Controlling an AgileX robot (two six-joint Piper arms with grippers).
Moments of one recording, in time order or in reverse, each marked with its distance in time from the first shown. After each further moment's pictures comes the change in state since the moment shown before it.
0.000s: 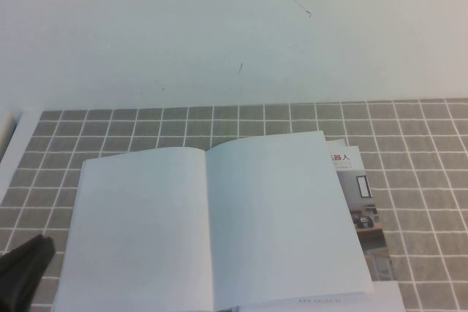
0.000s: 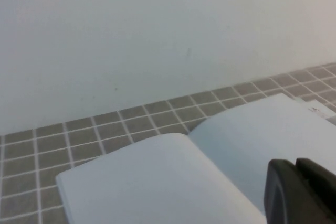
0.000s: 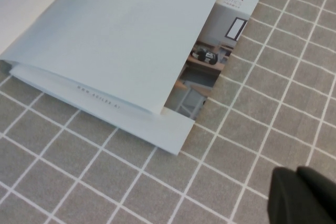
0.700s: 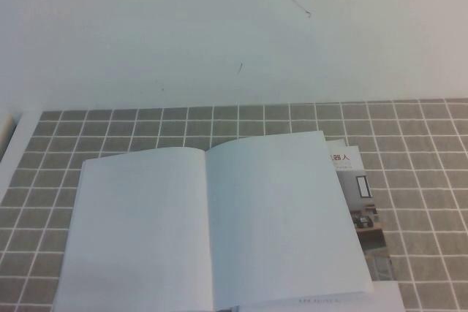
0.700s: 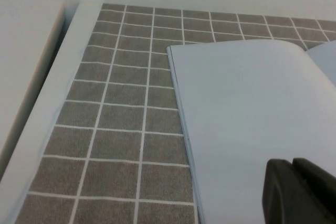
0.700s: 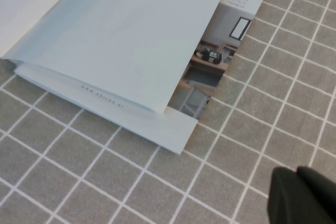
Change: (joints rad) right arm 0.000 0.000 0.000 0.013 0.000 -0.009; left arm 0.358 -0.416 0.230 -0.011 0.349 -0.120
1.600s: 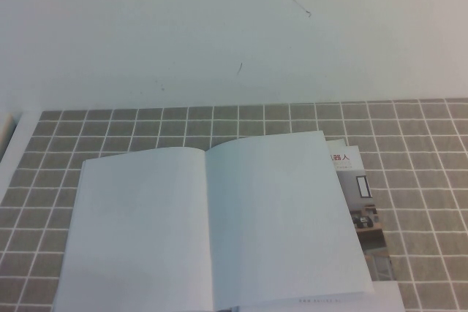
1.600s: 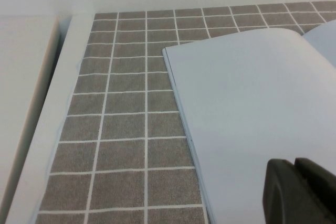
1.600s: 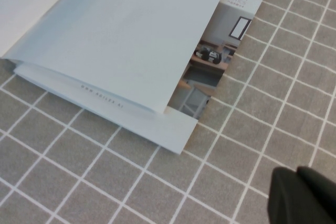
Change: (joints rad) right arm 0.000 0.000 0.000 0.000 0.000 0.000; left arm 0.000 -0.004 -0.002 -0.049 0.010 0.168
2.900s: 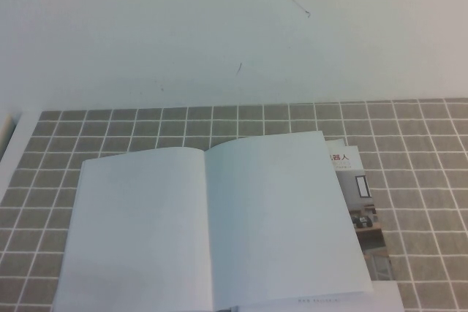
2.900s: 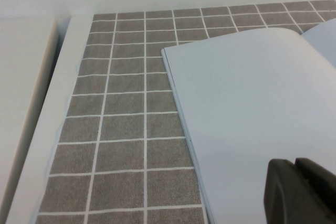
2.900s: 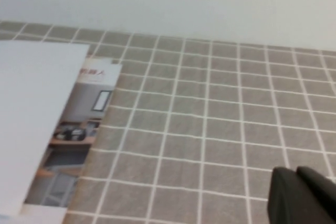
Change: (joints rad) right arm -0.437 -0.190 0.272 0.063 -0.370 -0.069; left arm 0.000 0.000 0.000 -0.008 0.000 0.015
